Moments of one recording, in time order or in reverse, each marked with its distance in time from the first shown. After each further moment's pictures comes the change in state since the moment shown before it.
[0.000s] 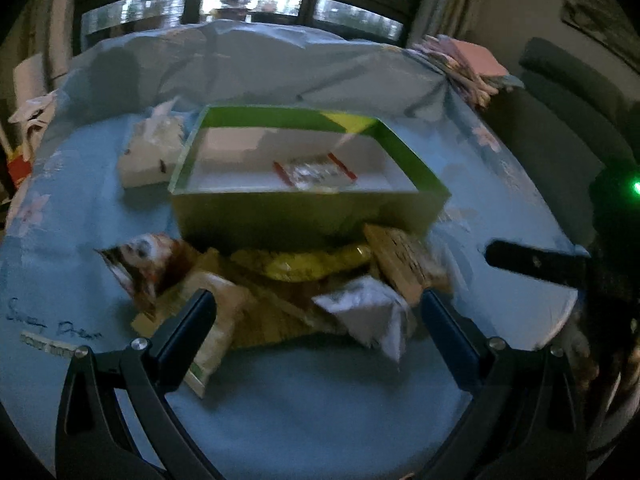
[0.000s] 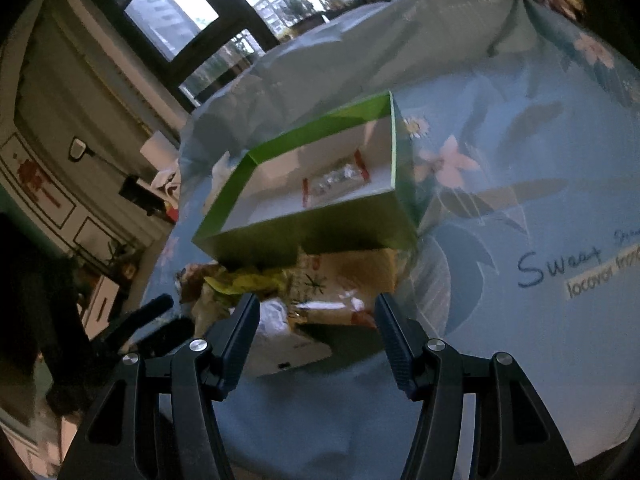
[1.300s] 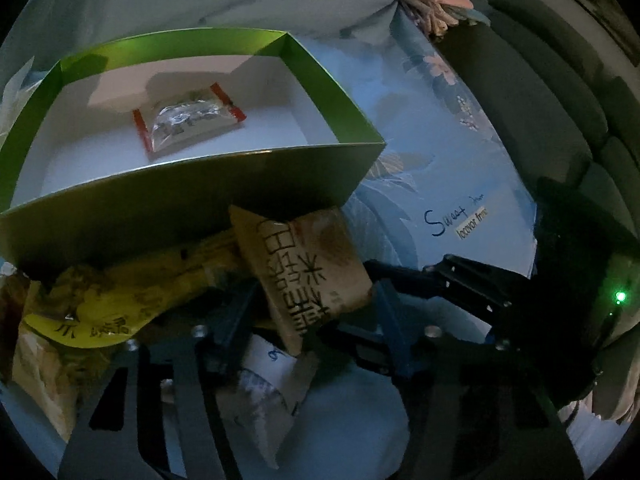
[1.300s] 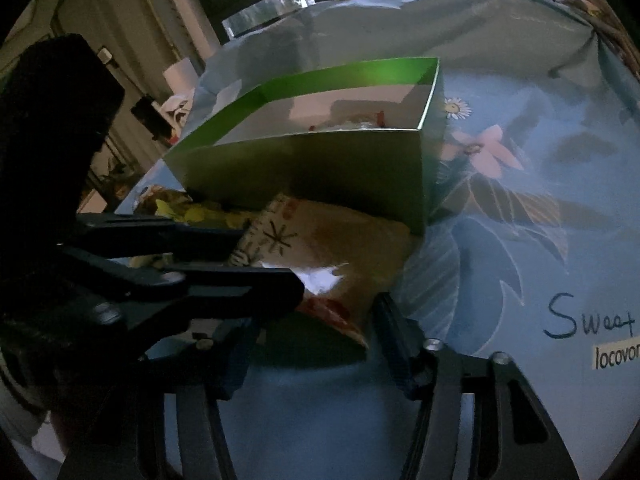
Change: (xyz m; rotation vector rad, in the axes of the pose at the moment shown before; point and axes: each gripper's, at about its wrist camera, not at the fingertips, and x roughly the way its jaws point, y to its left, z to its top) left arm 0.097 -0.062 0.036 0.029 0.290 -0.210; right arm 0.053 -0.015 -0.011 -0.304 0.098 -0.007
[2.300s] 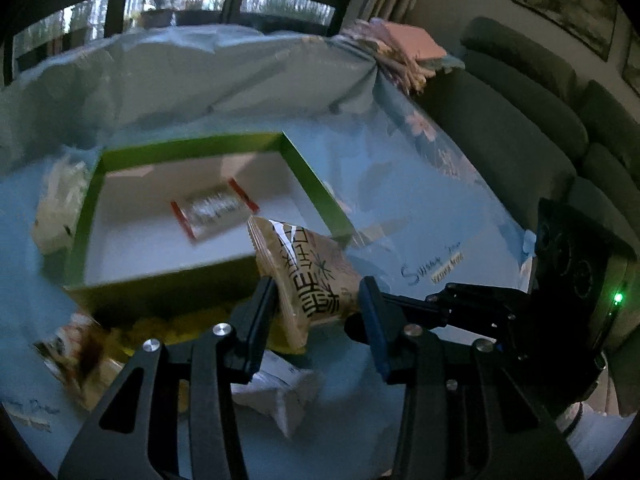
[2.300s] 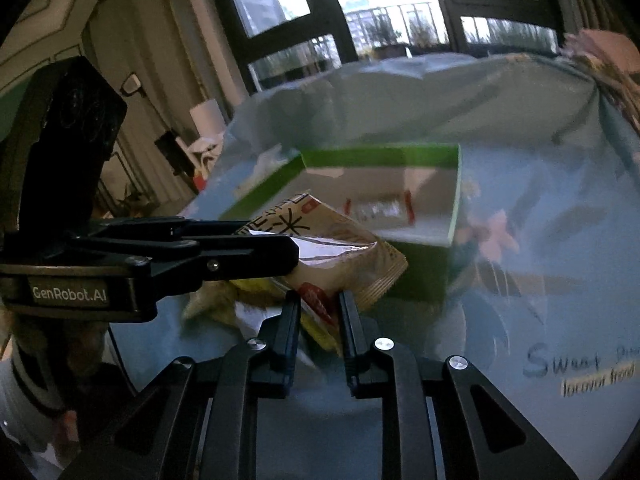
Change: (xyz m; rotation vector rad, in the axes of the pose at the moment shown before) left arm -0.081 -0.012 0.010 0.086 -0.235 0.045; right arm -0.057 0.044 0.026 -0.069 -0.189 0.013
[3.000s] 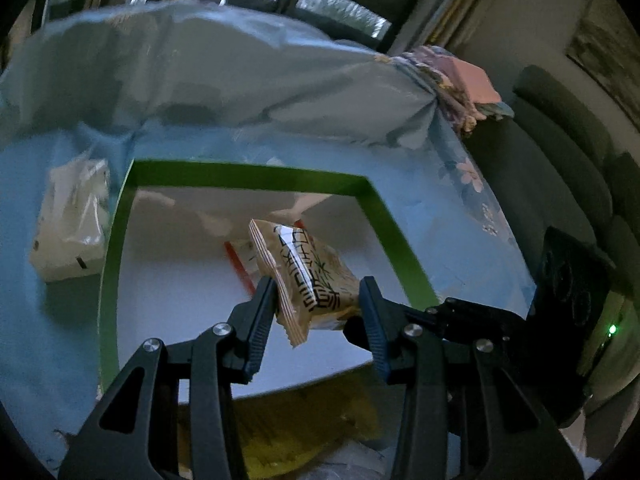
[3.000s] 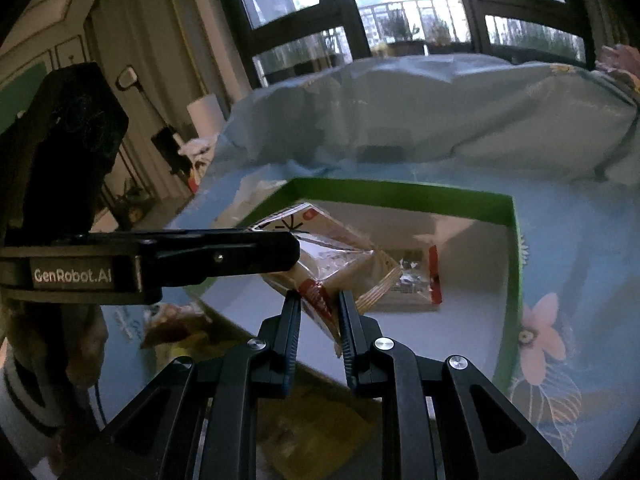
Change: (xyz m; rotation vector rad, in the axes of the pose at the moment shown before) left arm 0.042 0.096 0.054 -0.196 0.004 0.003; right arm 0.092 -0.012 0.065 -0.031 0.044 0.017
